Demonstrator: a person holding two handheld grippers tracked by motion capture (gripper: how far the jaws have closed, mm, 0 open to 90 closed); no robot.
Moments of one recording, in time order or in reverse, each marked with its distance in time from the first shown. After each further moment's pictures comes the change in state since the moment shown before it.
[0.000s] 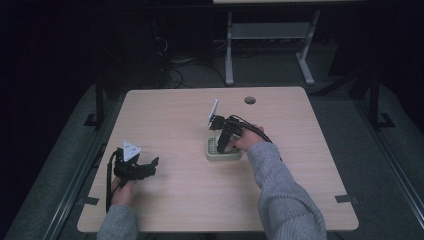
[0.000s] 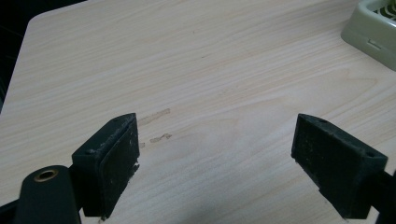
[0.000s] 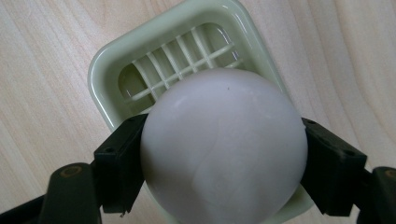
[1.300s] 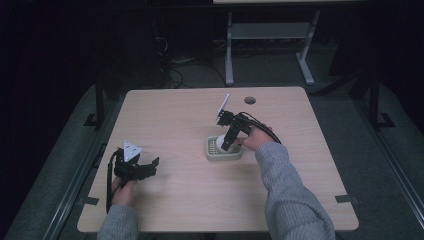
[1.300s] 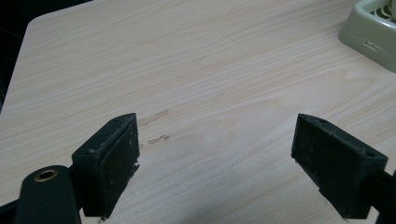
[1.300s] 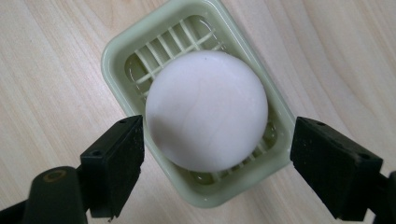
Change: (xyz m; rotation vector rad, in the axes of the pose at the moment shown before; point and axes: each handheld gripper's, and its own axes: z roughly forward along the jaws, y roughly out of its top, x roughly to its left) left arm -0.002 0.001 -0.001 0.000 -0.002 0.006; right arm -0.007 -0.023 -0.025 -0.071 0.017 0.076
